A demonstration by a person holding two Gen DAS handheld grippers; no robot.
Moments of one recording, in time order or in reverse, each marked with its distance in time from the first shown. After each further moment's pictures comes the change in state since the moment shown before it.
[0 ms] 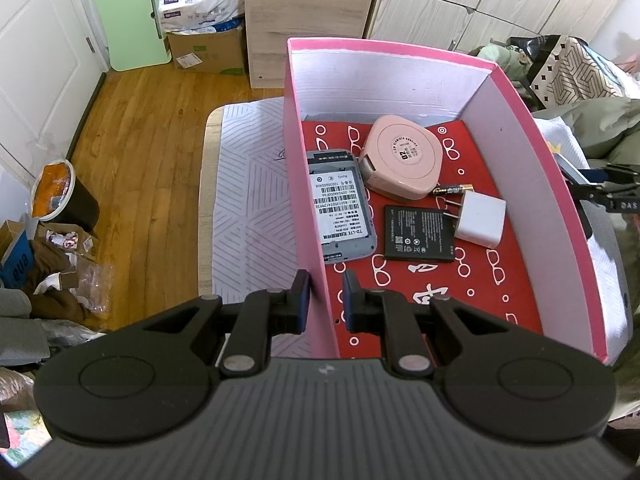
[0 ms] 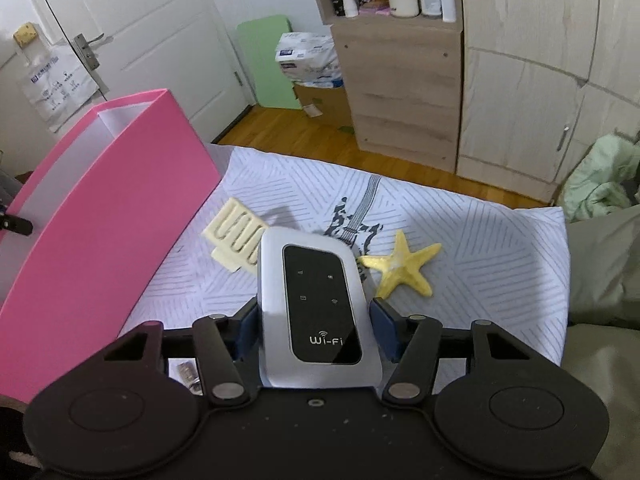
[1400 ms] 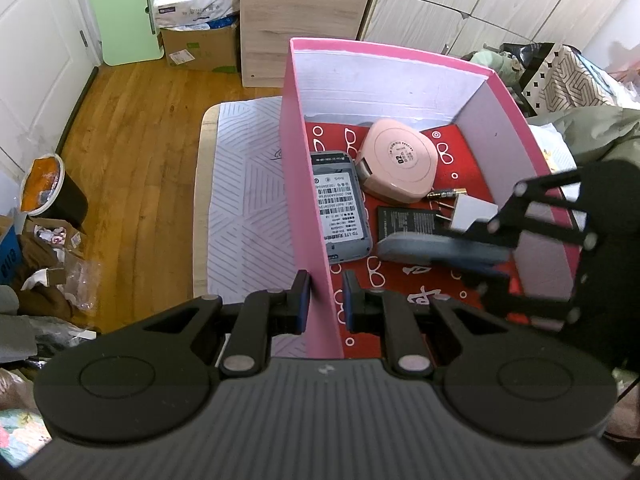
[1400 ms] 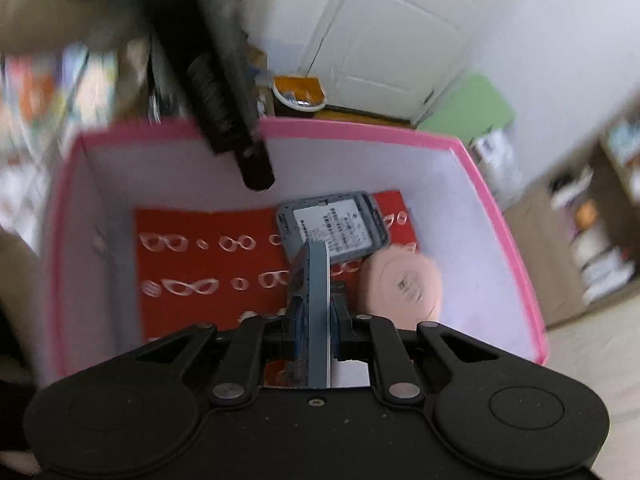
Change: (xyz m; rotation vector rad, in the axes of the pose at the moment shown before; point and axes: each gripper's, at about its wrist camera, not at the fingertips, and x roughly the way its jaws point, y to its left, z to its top) left arm -0.002 0.013 0.002 -0.024 -0.003 -0.048; right arm 0.050 0.304 0.018 -1.070 0.076 -0.101
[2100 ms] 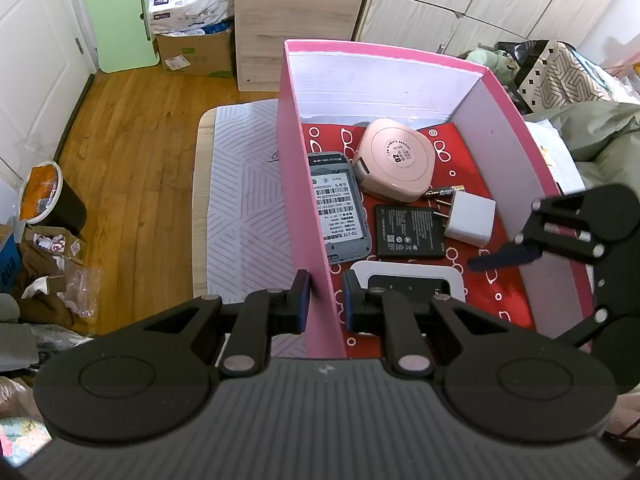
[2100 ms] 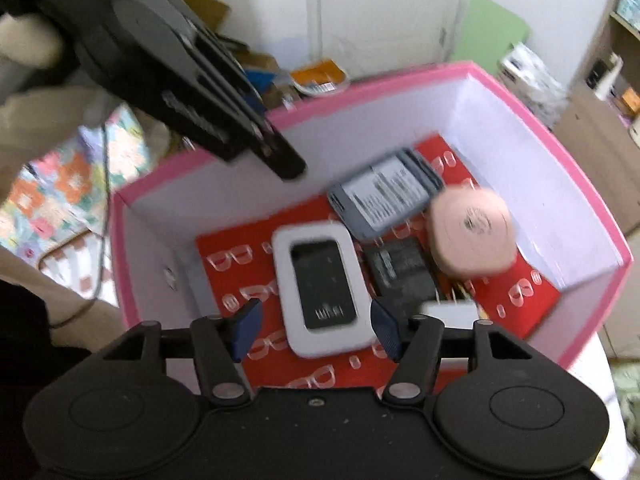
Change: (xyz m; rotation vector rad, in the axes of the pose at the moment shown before) left arm -0.001 0.001 -0.002 0.020 -0.009 -0.007; right arm -0.004 -0.033 -0.016 0.430 0.077 0.331
